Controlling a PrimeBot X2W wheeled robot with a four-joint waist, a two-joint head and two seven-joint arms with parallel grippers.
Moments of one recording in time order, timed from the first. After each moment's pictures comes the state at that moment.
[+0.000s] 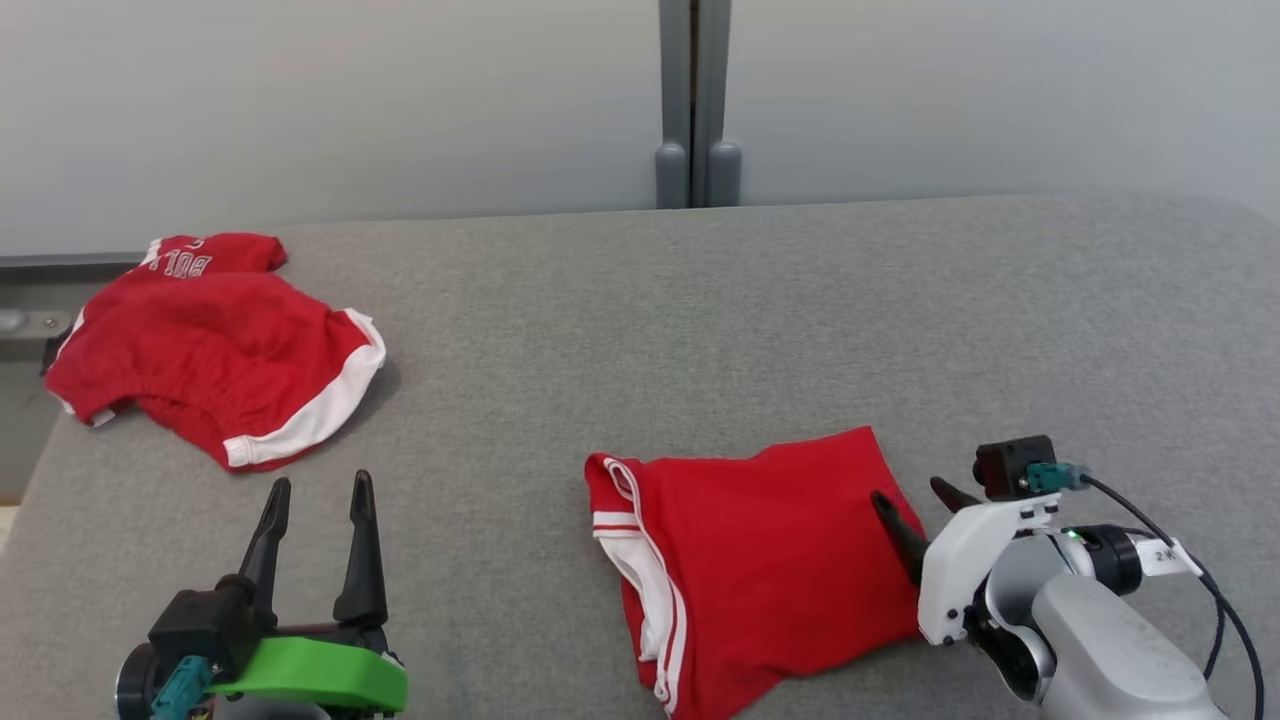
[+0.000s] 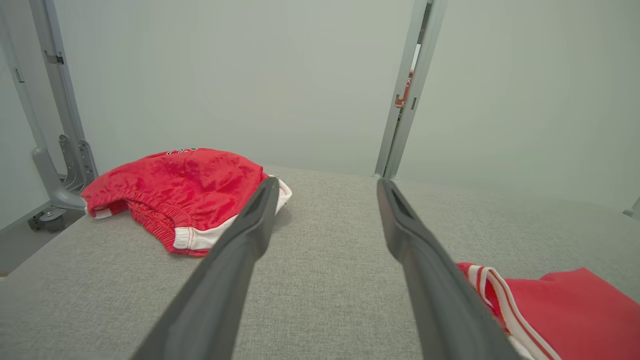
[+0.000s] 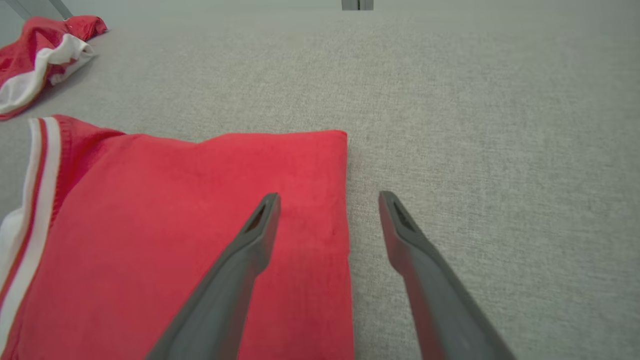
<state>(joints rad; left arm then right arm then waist) -0.01 0.05 -0.01 0.19 -0.25 -0.13 -0.26 -0.37 -0.24 0.42 0.71 0.50 0.13 0.00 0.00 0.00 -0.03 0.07</state>
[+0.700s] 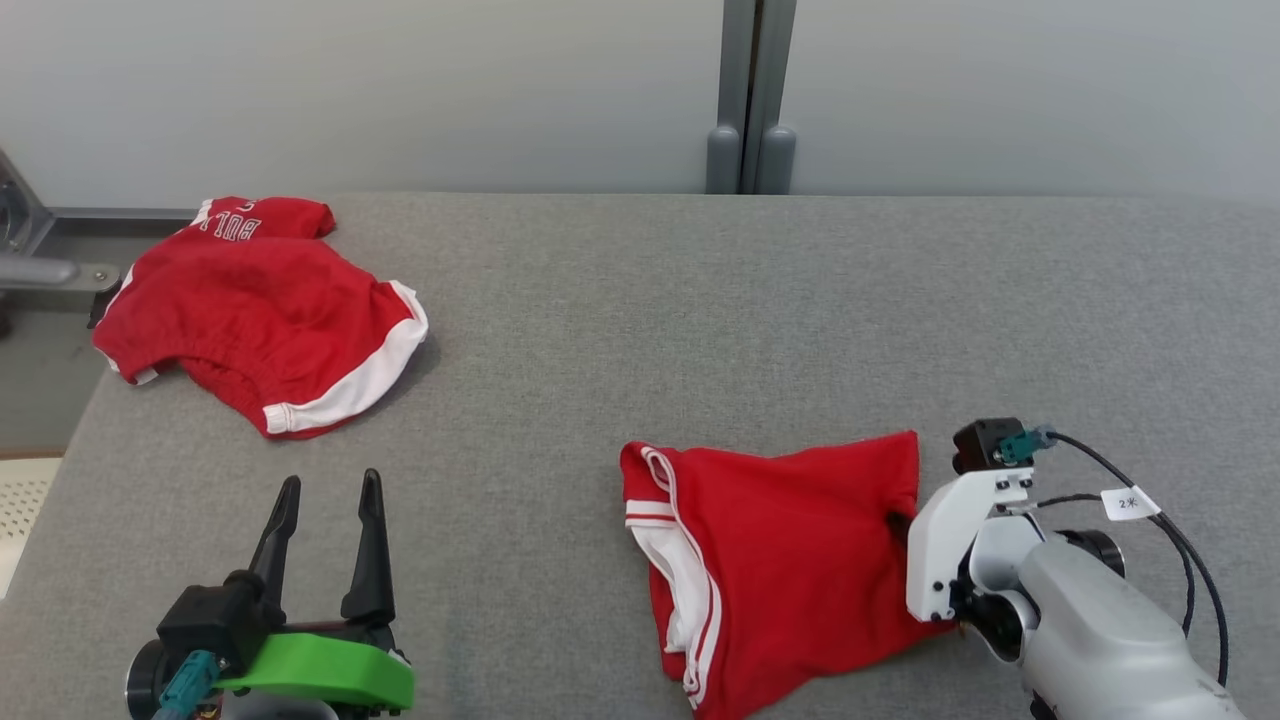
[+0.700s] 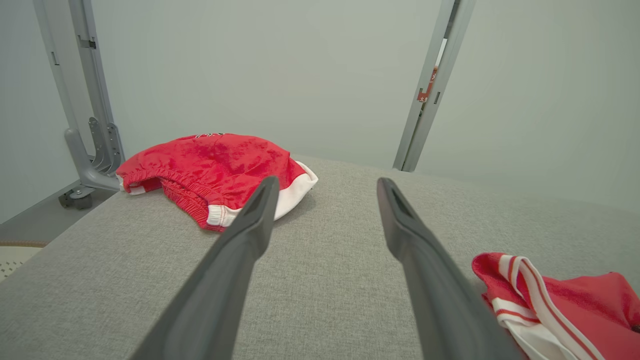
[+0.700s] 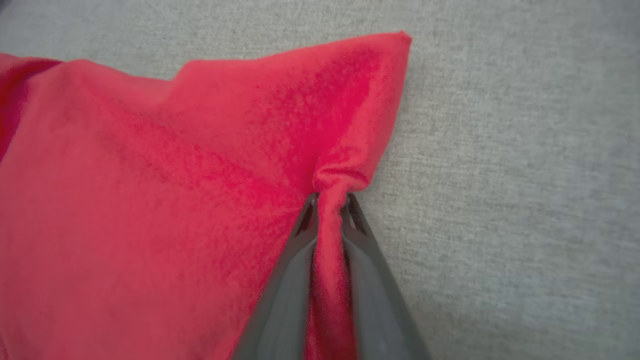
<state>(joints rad) -0.02 0.05 -0.02 0.21 -0.26 -0.13 -0.26 -0.53 -0.19 0.49 0.97 0.65 0.13 0.21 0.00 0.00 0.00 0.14</state>
